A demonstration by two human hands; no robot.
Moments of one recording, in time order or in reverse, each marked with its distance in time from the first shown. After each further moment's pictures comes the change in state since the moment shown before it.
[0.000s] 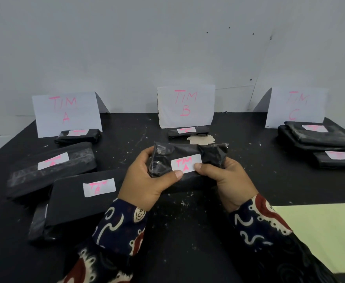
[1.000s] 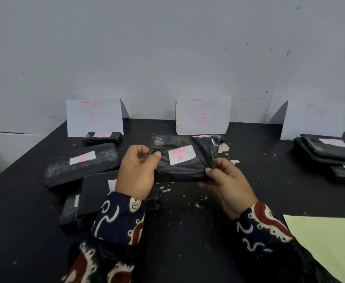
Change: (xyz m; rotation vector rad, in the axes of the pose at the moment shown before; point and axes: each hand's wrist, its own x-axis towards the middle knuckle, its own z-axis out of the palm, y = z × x) left_hand -0.009 0.035 -0.034 0.112 0.352 -0.078; right_hand 0.002 0.016 0.019 -0.127 -0.023 -0.076
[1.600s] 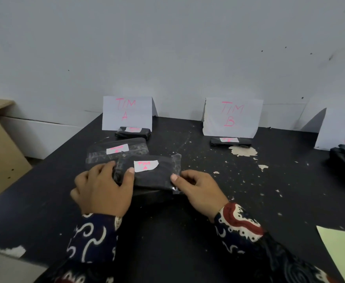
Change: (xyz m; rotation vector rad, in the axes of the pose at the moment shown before) left_hand -0.021 -0.043 -0.110 0.987 0.383 -0.034; right_hand -0.002 0.035 0.093 -0.550 -0.285 -0.106
